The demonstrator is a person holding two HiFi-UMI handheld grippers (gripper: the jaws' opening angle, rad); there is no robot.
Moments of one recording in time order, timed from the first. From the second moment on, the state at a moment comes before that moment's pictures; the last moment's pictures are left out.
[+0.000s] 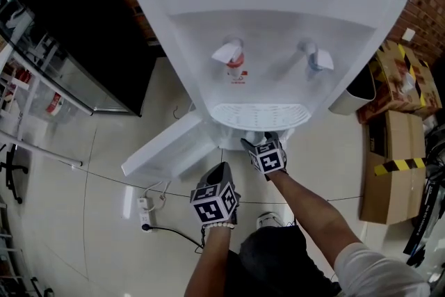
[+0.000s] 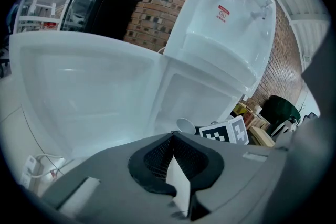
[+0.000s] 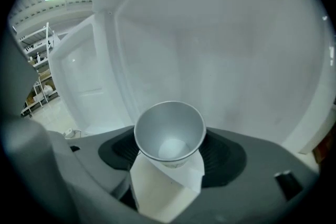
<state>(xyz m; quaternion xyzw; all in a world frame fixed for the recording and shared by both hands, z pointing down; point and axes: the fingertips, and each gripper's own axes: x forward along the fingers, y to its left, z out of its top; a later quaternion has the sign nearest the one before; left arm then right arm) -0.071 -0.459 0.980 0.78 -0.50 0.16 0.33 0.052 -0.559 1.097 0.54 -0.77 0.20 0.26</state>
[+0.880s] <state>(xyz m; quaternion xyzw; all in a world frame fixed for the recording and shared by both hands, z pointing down) -0.082 -0.250 0.678 0.77 -0.48 0.20 0.37 0.046 -0.322 0.713 0.51 -0.79 0.22 0.27</state>
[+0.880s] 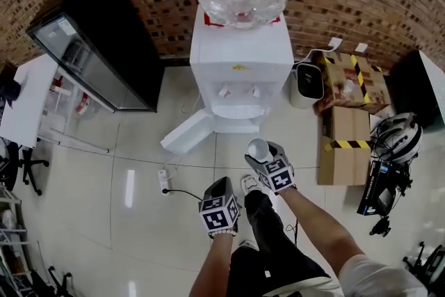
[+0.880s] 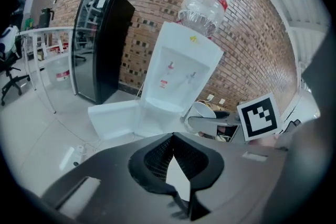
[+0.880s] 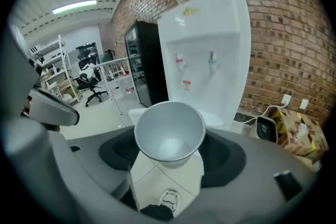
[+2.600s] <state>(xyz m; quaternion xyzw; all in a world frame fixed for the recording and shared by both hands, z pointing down) -0.010 0.089 0.410 0.80 -0.52 0.13 0.27 0.167 0.120 0.426 0.52 -0.79 0.23 0.23</state>
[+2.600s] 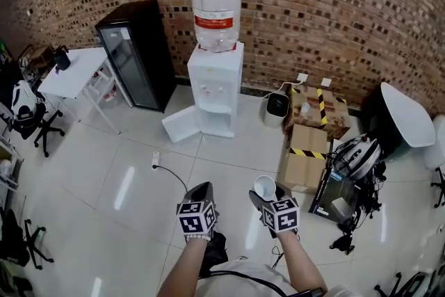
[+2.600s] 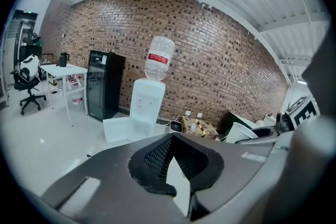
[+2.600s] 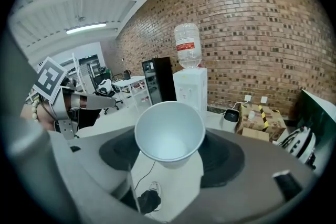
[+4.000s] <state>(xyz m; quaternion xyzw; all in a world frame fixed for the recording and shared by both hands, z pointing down) -0.009 0.131 0.396 0.80 -0.53 0.12 0.25 0.156 0.152 0.401 0.51 -0.81 0.22 0.21</state>
